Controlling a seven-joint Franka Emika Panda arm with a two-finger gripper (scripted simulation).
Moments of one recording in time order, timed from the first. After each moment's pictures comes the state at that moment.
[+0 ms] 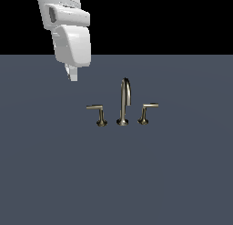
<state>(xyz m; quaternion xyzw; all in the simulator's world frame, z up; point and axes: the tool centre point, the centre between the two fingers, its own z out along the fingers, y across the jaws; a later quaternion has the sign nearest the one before) -0.063 0.125 0.231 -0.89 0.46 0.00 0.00</state>
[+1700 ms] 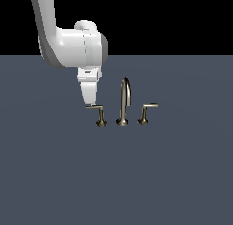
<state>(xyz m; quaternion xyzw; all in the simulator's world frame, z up) 0.070 0.103 0.091 -0.74 0.68 0.00 0.00</state>
